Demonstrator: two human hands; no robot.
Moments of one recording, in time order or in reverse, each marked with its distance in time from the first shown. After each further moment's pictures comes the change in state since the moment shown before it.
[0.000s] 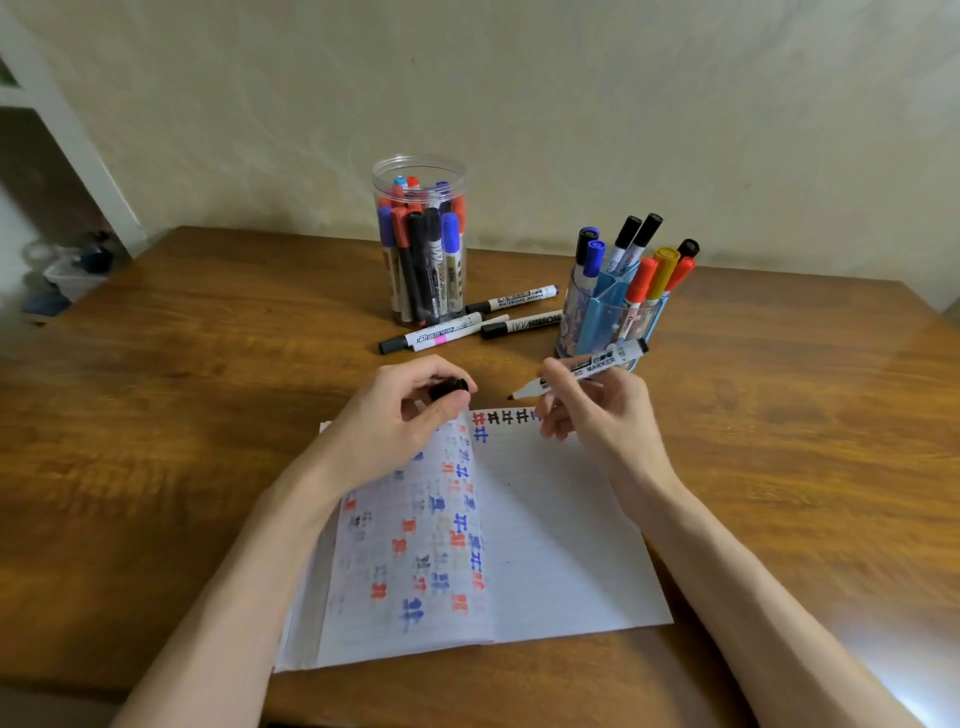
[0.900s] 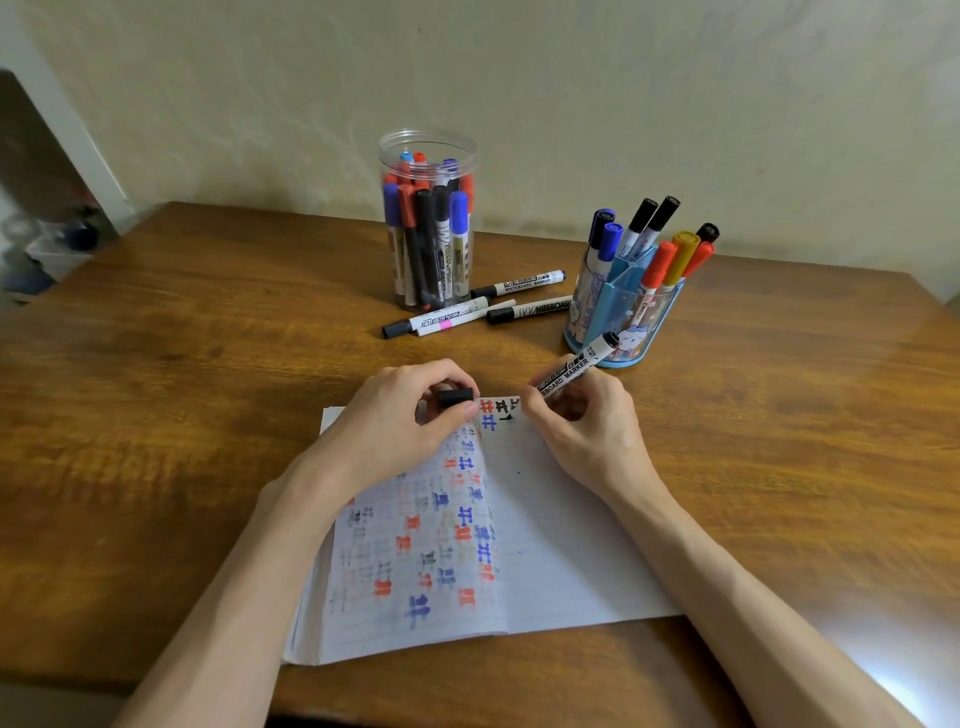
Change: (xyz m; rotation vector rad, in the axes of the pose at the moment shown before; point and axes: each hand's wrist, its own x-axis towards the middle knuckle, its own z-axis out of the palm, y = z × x) left_hand -0.003 -0.013 0.004 0.233 -0.032 -0.037; right_hand -0.005 0.011 0.021 -0.373 0.007 -0.136
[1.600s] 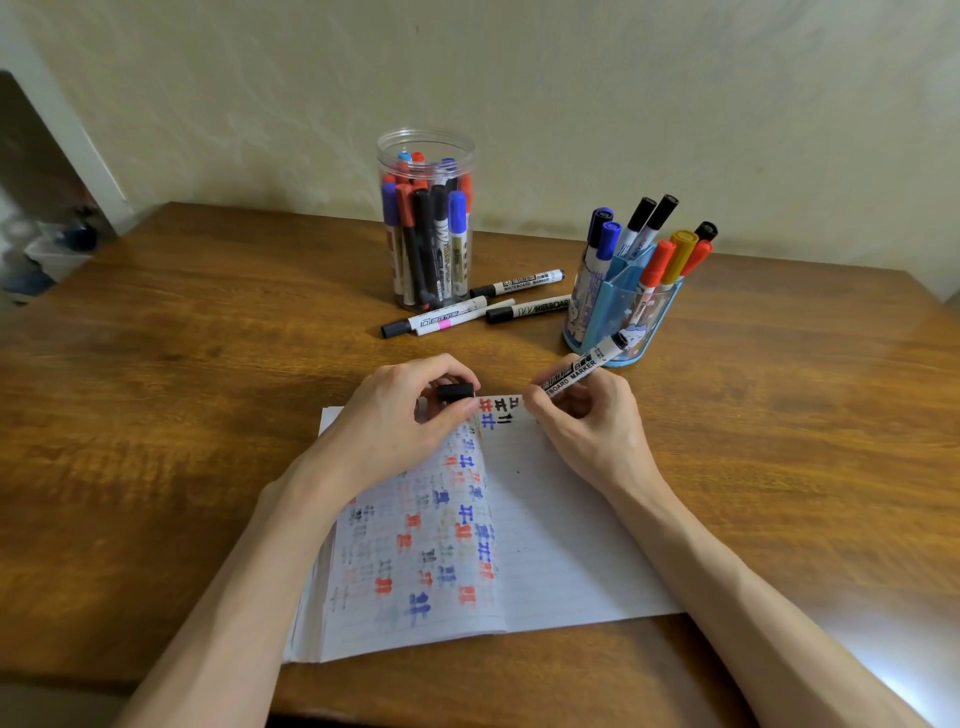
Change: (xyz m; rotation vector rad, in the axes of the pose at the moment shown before) left_hand -0.001 0.001 0.000 0.001 0.046 0.048; right_hand 0.001 0.003 -0.002 0.069 0.018 -0.018
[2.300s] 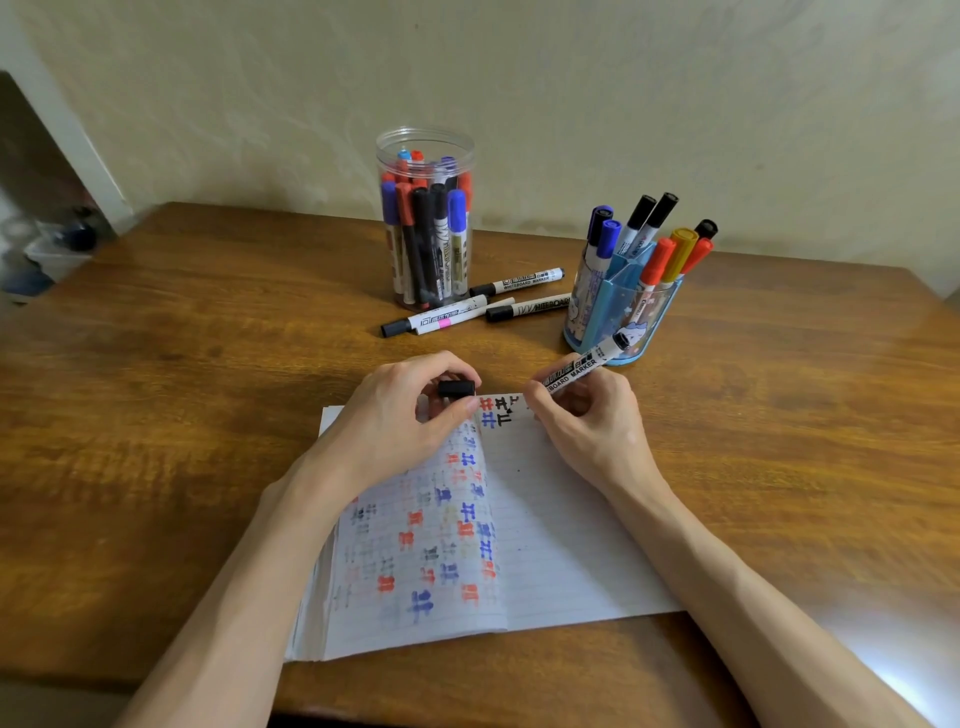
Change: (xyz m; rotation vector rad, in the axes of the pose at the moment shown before) left_hand -0.001 0.001 0.000 -0.012 0.016 0.014; right_hand -0.001 -0.002 0.001 -0.036 0.013 0.058
